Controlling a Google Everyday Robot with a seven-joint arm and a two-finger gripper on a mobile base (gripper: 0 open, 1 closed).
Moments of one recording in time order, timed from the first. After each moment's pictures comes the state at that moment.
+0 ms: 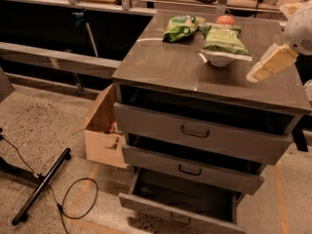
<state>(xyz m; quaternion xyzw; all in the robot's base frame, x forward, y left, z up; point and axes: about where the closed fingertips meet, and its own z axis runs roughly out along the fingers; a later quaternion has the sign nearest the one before) 0.594 -0.266 0.991 -0.50 0.76 -0.11 0.41</state>
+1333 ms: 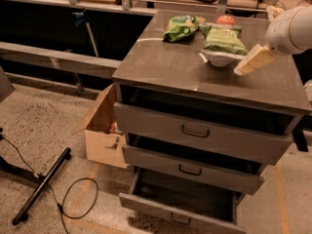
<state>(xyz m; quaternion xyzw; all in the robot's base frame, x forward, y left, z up) 0.670 -0.272 0.962 -0.49 0.73 -0.13 0.46</state>
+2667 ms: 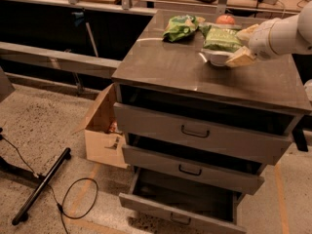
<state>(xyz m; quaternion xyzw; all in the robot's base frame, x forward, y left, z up) 0.715 -0.255 0.917 -0.51 0.72 -0.09 0.46</state>
